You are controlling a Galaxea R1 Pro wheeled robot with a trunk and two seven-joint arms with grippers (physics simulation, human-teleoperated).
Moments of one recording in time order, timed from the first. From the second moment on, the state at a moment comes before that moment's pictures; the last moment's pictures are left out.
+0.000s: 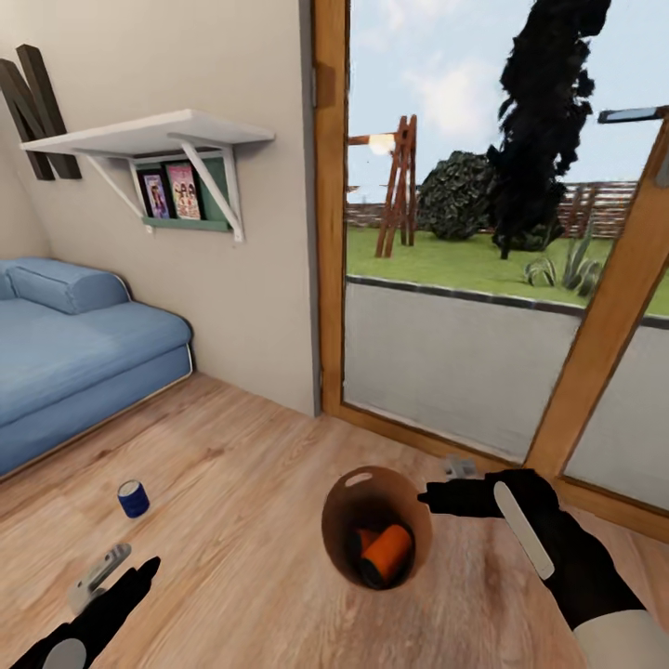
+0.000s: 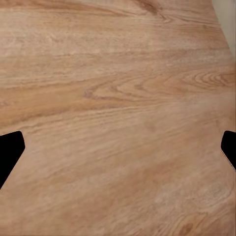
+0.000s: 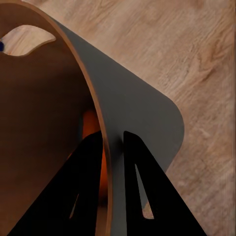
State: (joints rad) left arm 0.00 -0.01 0.35 -1.53 0.71 0.54 0.33; right arm -0.52 -0.21 0.15 -1.24 -0.39 1.04 0.31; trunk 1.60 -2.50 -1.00
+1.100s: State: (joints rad) left arm 0.00 -0.01 0.35 -1.51 0.71 0.54 0.33; right arm -0.51 -0.21 0.15 -1.39 -0.39 1.04 0.31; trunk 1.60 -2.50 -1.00
